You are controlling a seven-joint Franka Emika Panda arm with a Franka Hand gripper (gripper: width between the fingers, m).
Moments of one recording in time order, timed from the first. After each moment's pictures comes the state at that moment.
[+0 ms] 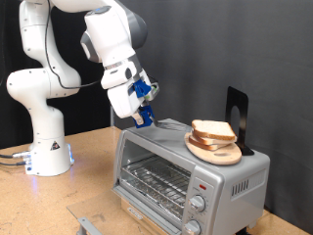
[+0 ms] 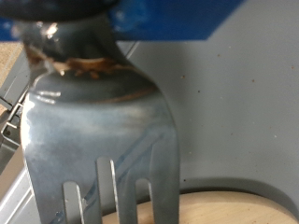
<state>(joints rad) -0.05 -0.34 0.17 -2.52 0.52 2.42 -0.09</state>
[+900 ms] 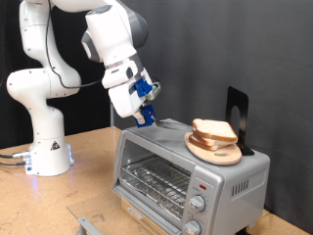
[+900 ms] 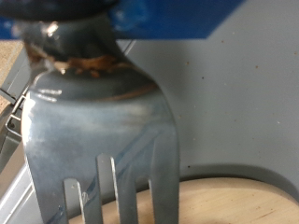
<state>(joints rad) -0.05 -0.33 0.17 -2.50 0.52 2.43 -0.08</state>
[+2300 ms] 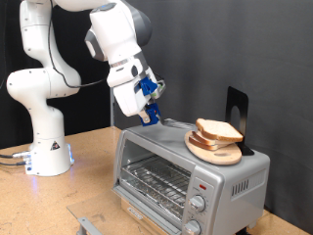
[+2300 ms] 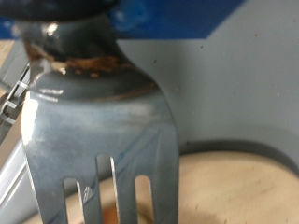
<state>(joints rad) -0.05 -0.29 0.18 -2.46 0.51 2.40 -0.04</state>
